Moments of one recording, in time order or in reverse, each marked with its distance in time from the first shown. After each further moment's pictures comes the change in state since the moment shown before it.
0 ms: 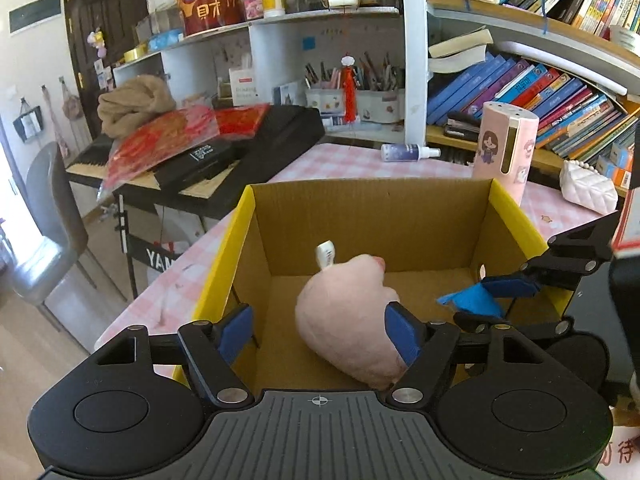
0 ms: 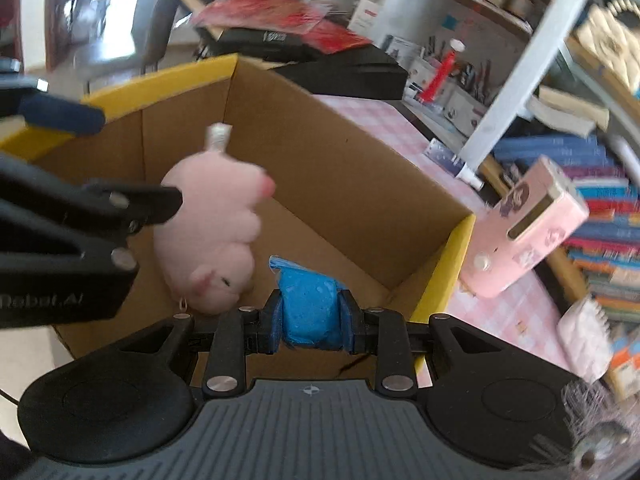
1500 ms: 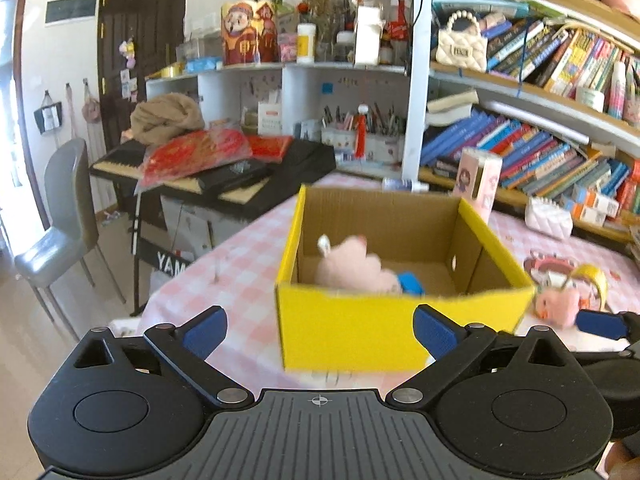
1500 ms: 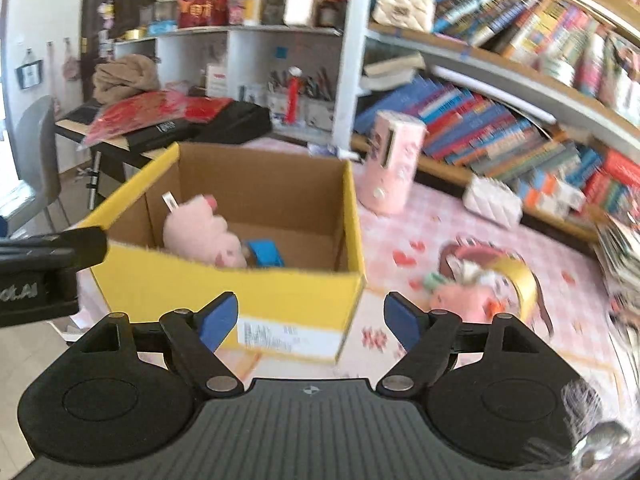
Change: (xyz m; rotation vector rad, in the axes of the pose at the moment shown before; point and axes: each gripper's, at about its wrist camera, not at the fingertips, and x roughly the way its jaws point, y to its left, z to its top) left arm -0.124 0.054 -0.074 -0.087 -0.119 -0.051; right arm -0.145 0.080 -0.070 0.584 -0.135 -0.277
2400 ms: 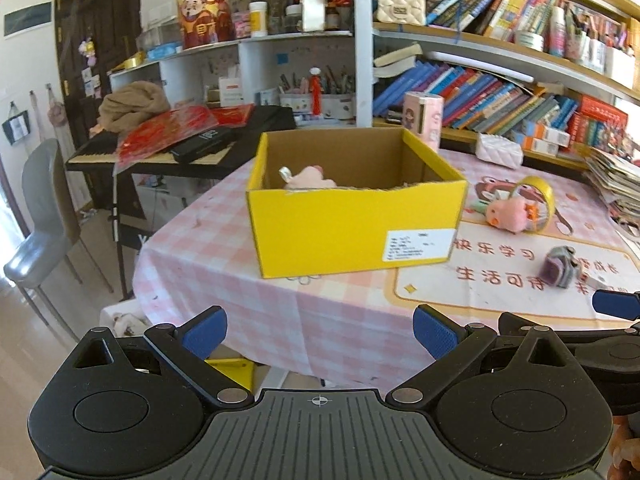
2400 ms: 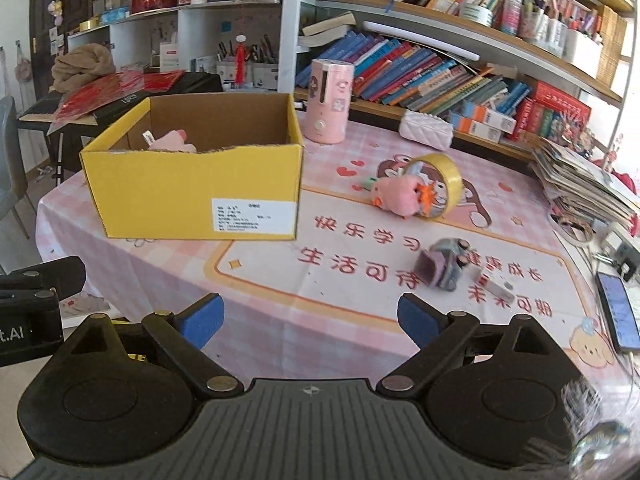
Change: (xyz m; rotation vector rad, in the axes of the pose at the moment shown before) left arm -0.061 -0.012 -0.060 0.126 0.074 -0.093; right arm -0.076 -0.004 -0.084 0.107 0.068 -0.123
